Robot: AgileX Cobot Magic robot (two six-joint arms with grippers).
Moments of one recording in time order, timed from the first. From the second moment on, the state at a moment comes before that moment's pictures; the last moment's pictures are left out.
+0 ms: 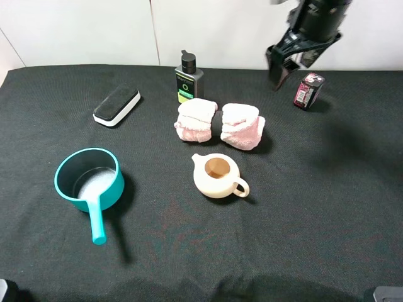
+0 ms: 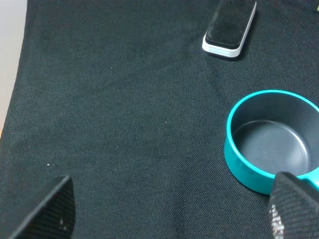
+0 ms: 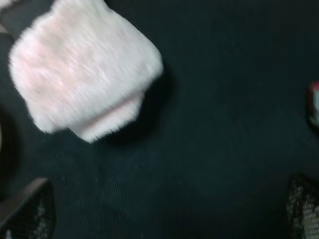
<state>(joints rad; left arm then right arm) -0.15 0.00 -0.49 0.16 1.06 -0.06 0.35 1.85 -1.55 0.06 1.20 -0.36</state>
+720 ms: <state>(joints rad) -0.15 0.00 -0.49 0.16 1.06 -0.06 -0.01 1.46 -1.26 0.09 1.22 -0.29</state>
